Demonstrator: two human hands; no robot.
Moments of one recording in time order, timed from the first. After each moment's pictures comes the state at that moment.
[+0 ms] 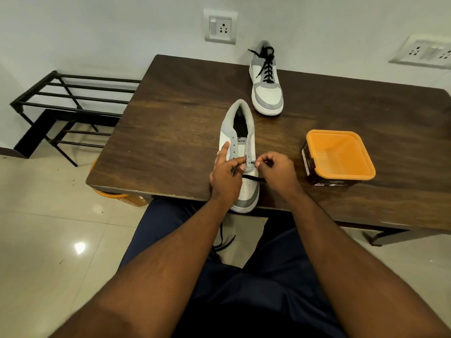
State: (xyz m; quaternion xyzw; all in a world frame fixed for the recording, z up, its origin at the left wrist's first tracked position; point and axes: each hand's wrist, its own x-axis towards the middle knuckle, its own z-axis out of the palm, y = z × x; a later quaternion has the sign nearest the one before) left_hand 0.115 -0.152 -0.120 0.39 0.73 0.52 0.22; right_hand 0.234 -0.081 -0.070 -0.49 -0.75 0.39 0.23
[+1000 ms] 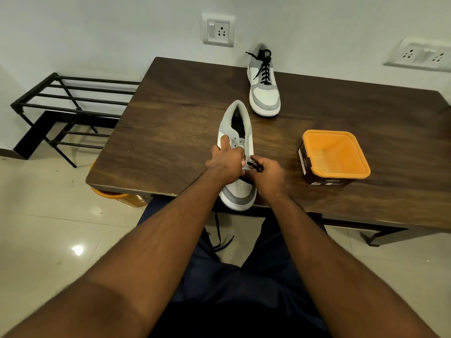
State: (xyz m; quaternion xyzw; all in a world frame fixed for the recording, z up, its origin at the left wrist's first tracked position) left_hand 0.100 -0.141 -0.049 0.52 0.80 0.14 0.25; right_hand 0.226 -0.109 -0.069 -0.47 -0.70 0.46 0.26
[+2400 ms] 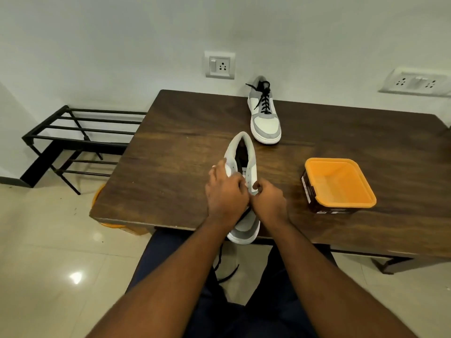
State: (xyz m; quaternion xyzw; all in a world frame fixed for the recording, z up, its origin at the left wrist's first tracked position) left_hand 0.109 -0.152 -0.051 0.47 0.83 0.28 0.11; right_hand 0.208 -0.102 -0.054 -0.58 -0.73 0.32 0.16
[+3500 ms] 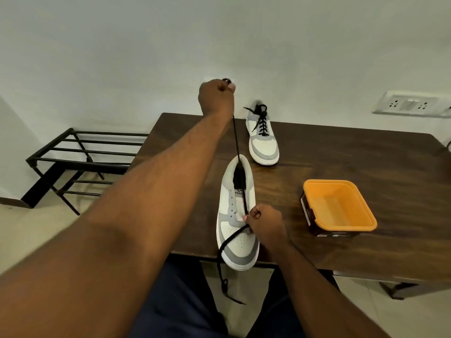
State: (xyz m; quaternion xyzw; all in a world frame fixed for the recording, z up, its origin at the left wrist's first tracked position) left_hand 0.018 -0.003 0.107 0.34 0.69 0.62 0.12; right_hand 0.208 -0.089 -0.059 -0.57 -0.71 0.39 0.13
